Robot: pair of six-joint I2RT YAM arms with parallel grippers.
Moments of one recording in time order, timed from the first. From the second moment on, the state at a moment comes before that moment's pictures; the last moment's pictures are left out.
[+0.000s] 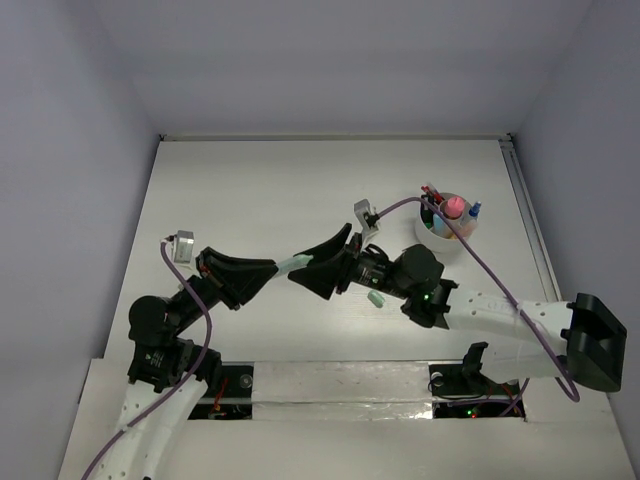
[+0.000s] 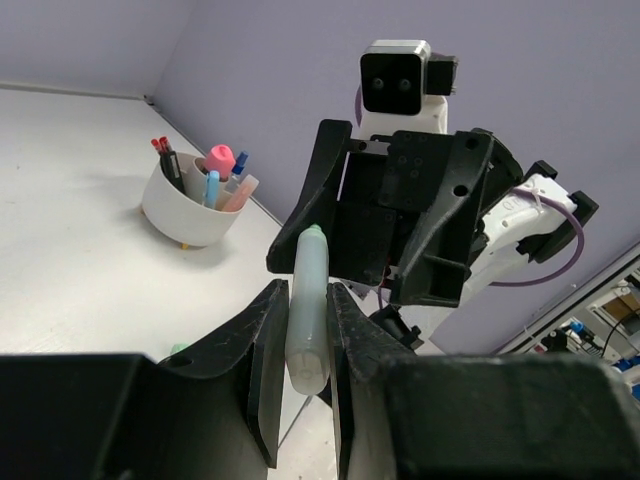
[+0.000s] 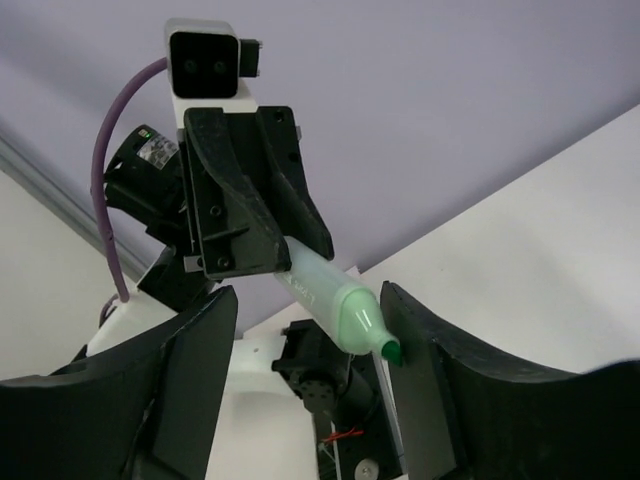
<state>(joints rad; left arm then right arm) -0.31 0.23 0.46 0.10 0.61 -0.87 1.09 1.21 0.73 0.78 -0.19 0.67</state>
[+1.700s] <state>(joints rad) -0.31 0.33 0.38 0.08 1.03 -0.78 0.91 1.47 1.31 -0.31 -0.95 0.26</state>
